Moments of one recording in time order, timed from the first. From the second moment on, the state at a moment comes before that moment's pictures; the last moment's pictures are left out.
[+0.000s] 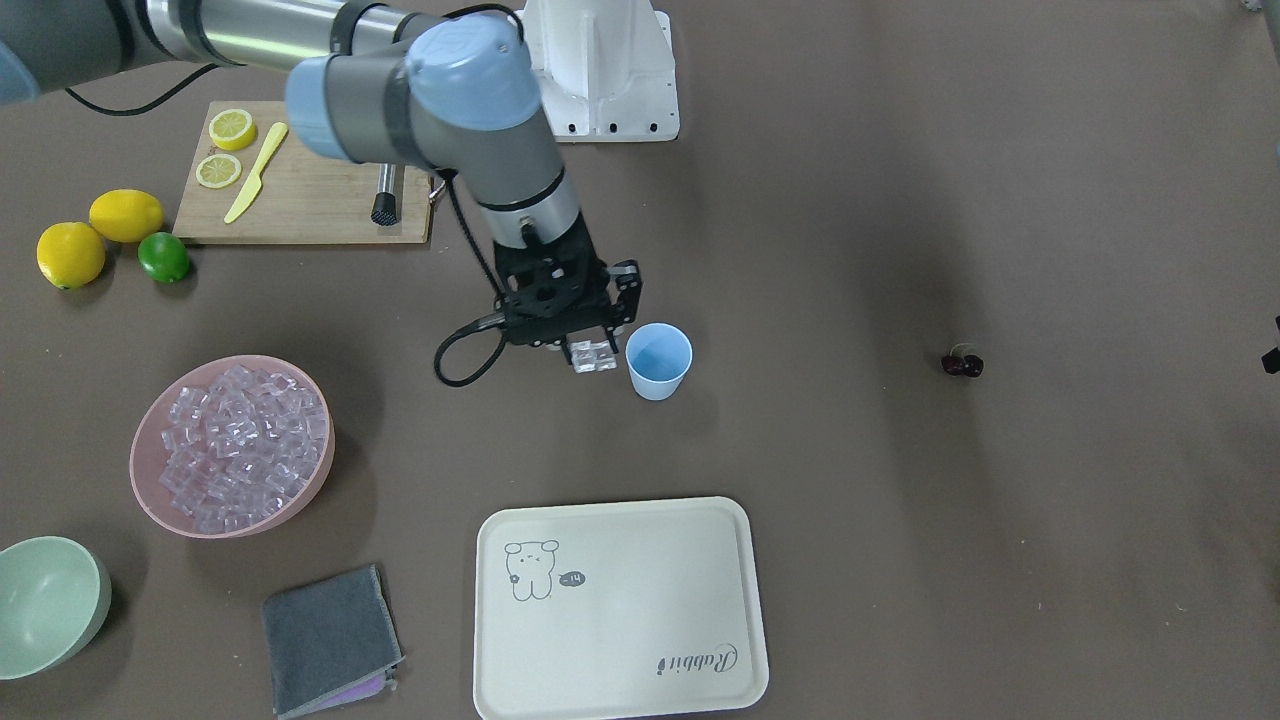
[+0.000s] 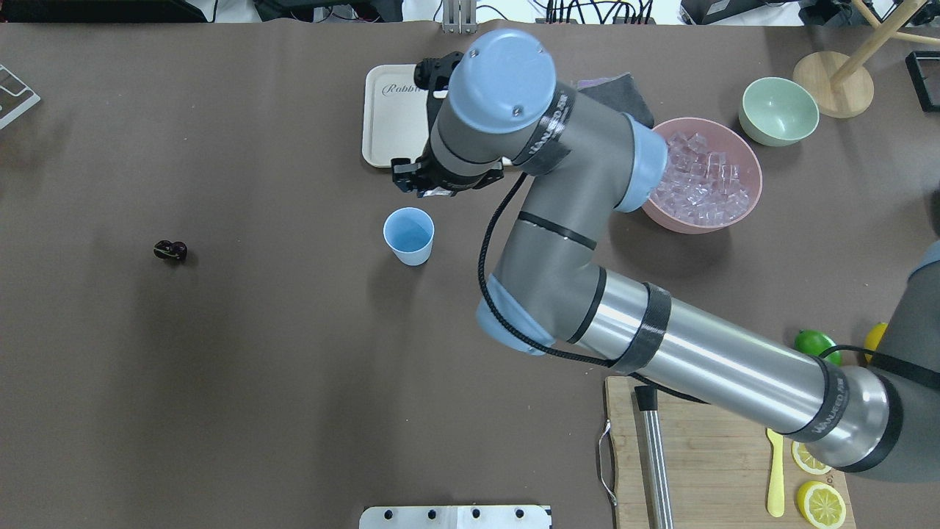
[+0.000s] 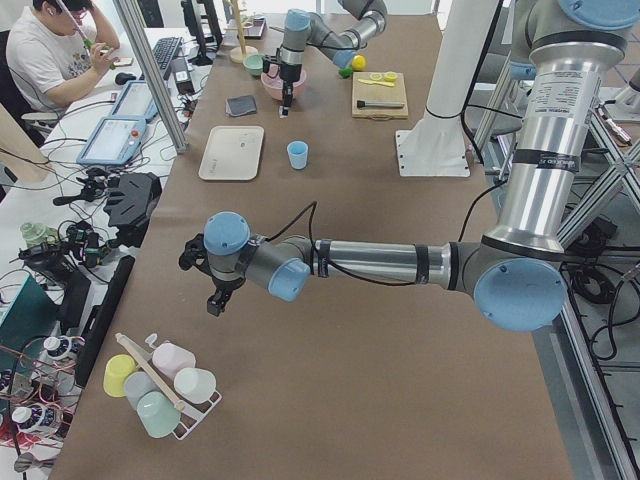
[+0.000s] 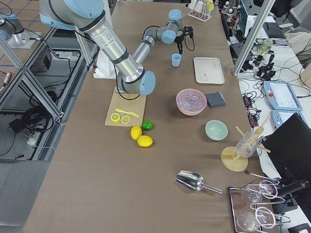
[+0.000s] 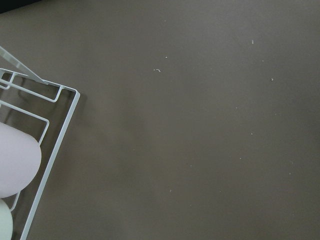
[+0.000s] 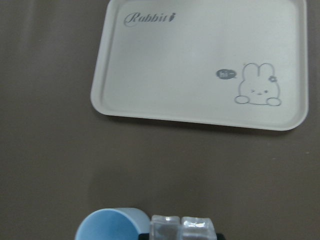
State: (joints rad) left arm -1.43 -1.75 -1.41 -2.03 -2.39 -0.04; right arm 0.59 -0.67 1.53 -1.43 1.83 1.11
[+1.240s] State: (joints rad) left arm -1.41 -1.75 -1.41 -2.03 -2.39 -0.04; right arm 0.48 -0.63 1.44 -1.42 1.66 1.11
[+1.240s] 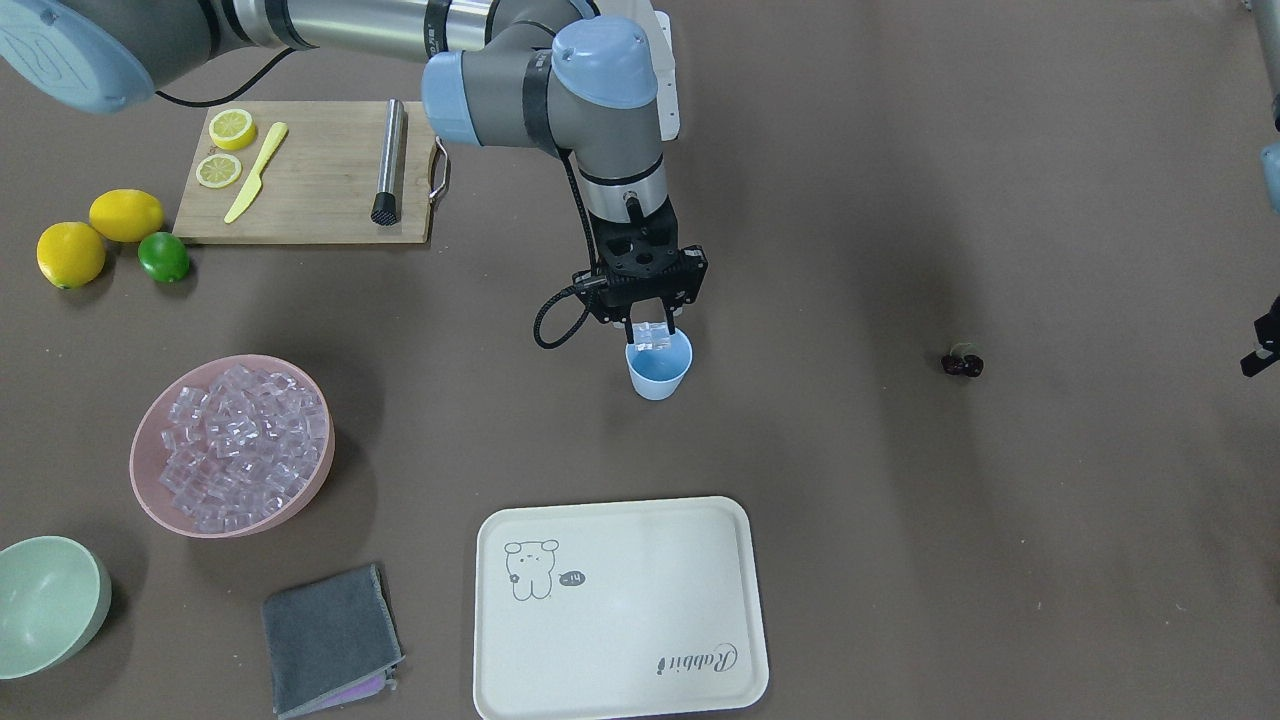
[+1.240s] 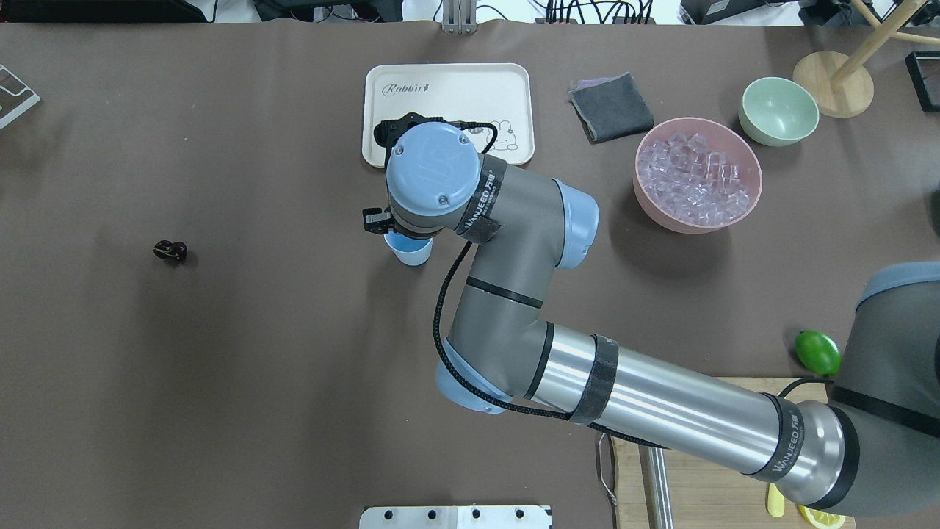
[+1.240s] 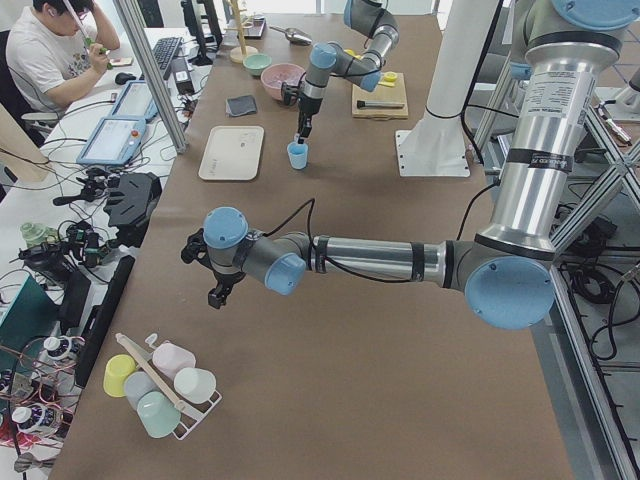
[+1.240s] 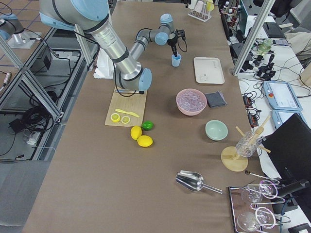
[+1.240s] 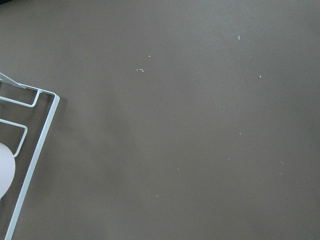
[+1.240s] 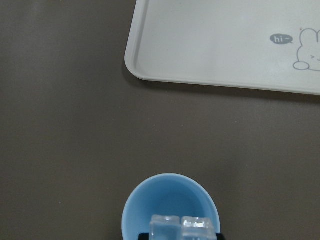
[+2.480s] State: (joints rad) left arm -1.41 -1.75 -1.41 -2.03 -2.39 -0.04; right arm 0.67 -0.79 1.53 -1.43 1.86 0.98
